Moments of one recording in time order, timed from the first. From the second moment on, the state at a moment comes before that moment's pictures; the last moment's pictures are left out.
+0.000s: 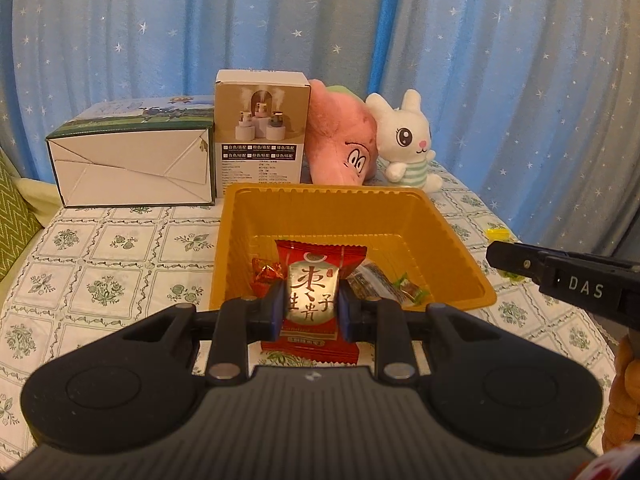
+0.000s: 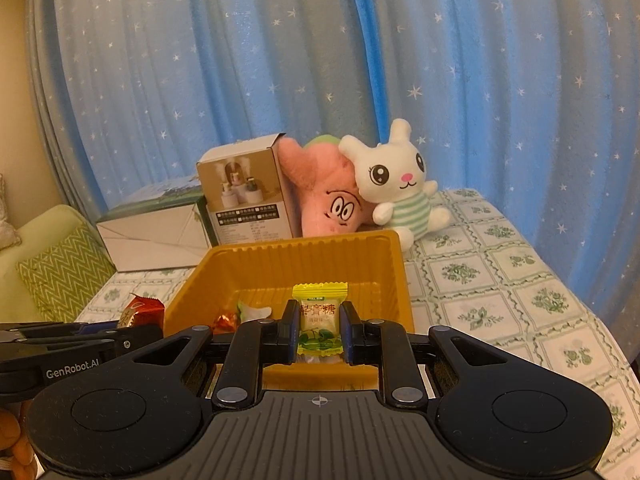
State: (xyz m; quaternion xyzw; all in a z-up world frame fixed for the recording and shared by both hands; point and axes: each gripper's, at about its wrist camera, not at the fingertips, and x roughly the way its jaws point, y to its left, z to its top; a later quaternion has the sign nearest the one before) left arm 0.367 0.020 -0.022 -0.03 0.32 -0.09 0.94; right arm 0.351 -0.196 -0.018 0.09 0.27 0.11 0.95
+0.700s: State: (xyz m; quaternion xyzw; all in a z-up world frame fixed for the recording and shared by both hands) left arm 0.428 0.011 -0.043 -0.03 0.34 -0.10 0.93; right arm 0.411 -0.191 -0.042 0.10 0.29 0.09 0.95
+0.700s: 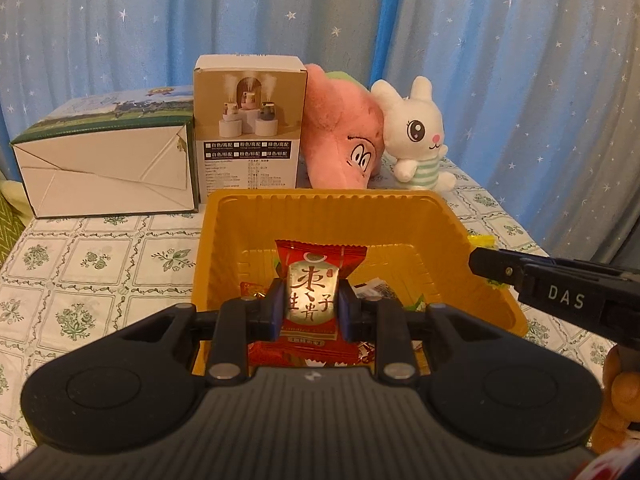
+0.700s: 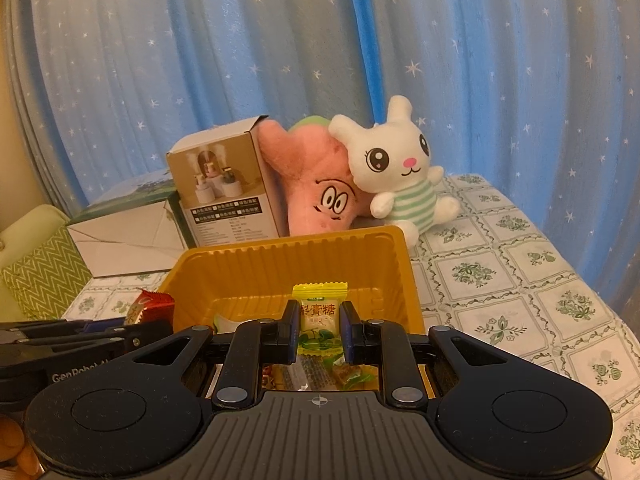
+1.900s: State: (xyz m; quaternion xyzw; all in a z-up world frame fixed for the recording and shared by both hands) left arm 0.448 0.013 -0.057 -0.02 0.35 -0.10 0.93; right arm 0.436 -0.189 -0.058 0.11 0.31 0.09 0.94
